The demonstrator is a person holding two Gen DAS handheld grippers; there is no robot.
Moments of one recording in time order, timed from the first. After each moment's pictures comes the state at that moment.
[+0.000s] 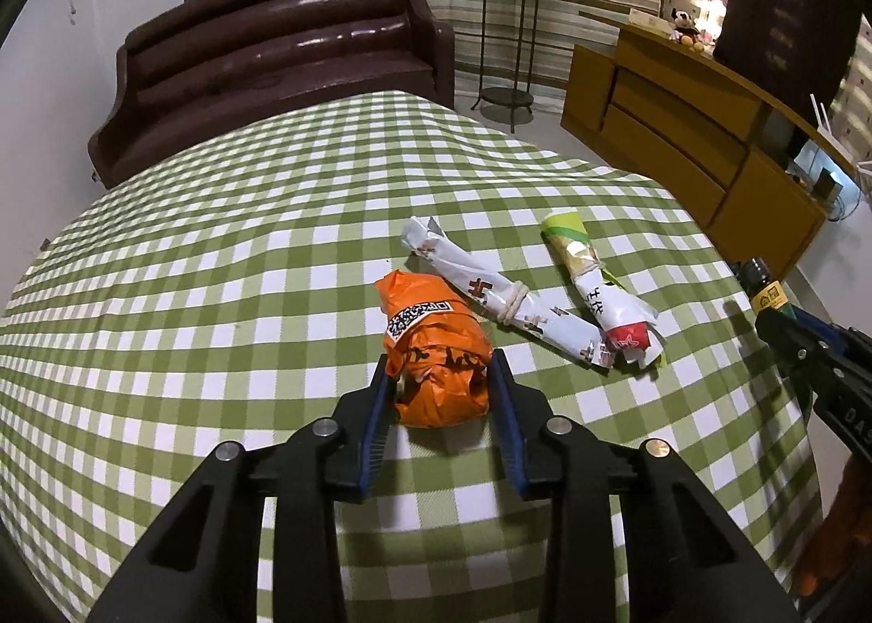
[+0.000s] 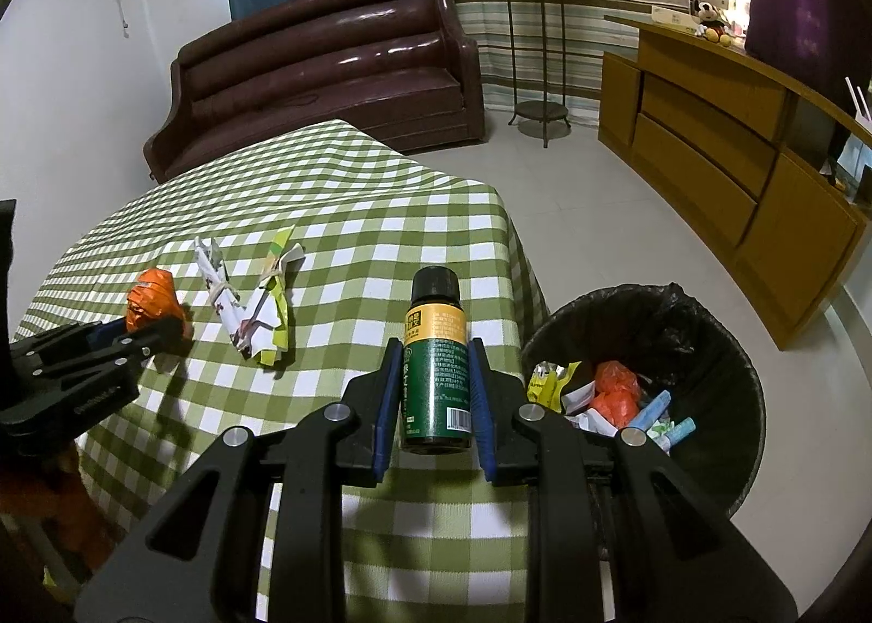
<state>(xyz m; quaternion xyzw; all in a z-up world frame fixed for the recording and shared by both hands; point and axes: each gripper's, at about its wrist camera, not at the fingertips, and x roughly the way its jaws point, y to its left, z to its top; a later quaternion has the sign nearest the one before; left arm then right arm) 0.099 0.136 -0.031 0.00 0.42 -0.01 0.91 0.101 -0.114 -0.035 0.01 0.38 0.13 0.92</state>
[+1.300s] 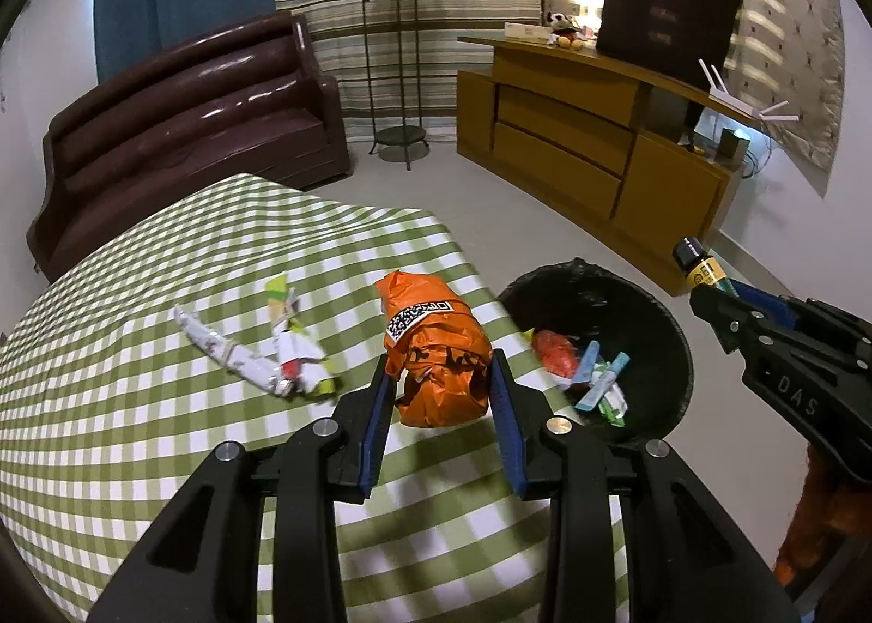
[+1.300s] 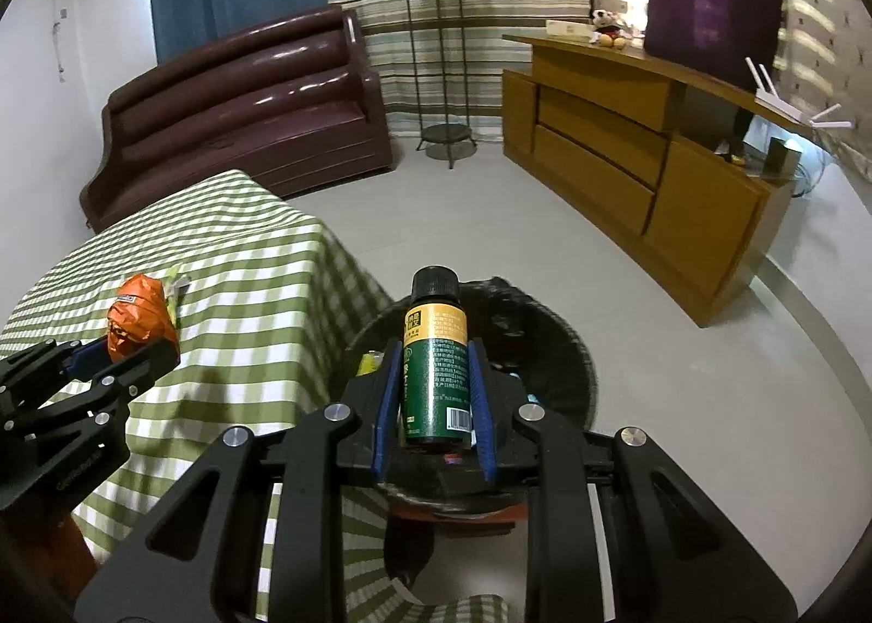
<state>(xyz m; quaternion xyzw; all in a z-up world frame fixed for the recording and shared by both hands) 0.072 -0.011 -0.003 0.05 0.37 -0.12 0.92 0.050 -0.222 -0.005 0.03 0.35 0.02 0.94</state>
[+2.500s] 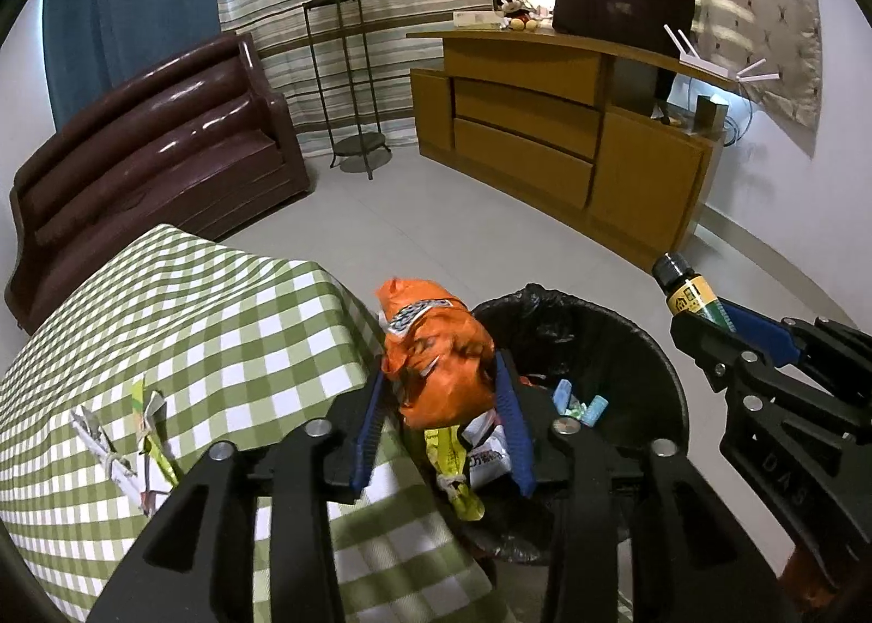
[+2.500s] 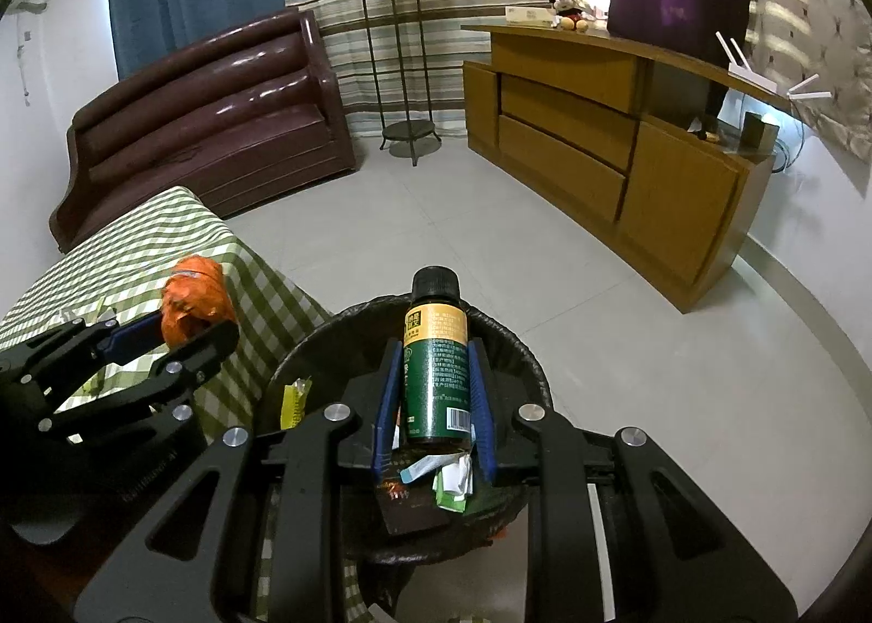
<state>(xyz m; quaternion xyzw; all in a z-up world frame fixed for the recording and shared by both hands) 0.134 -0.096 -0.028 0.10 0.37 -0.15 0.91 0.093 -0.262 -0.030 0.05 0.36 -0.02 0.93</state>
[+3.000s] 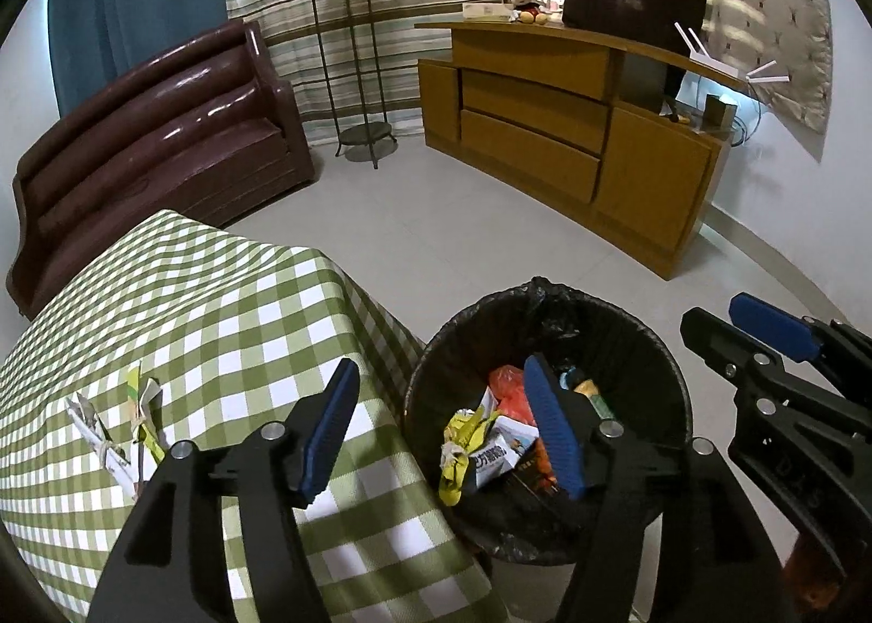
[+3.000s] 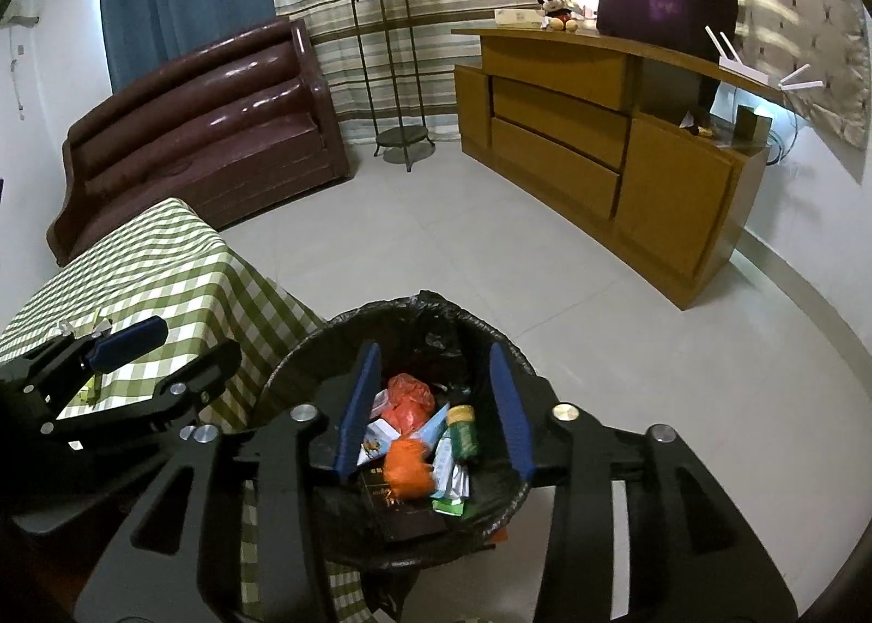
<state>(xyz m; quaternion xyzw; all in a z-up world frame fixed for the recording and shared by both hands) 0.131 -0.091 -0.028 0.09 0.38 -0.14 0.91 0.087 -0.270 -0.029 0.06 0.35 -0.03 0.94</state>
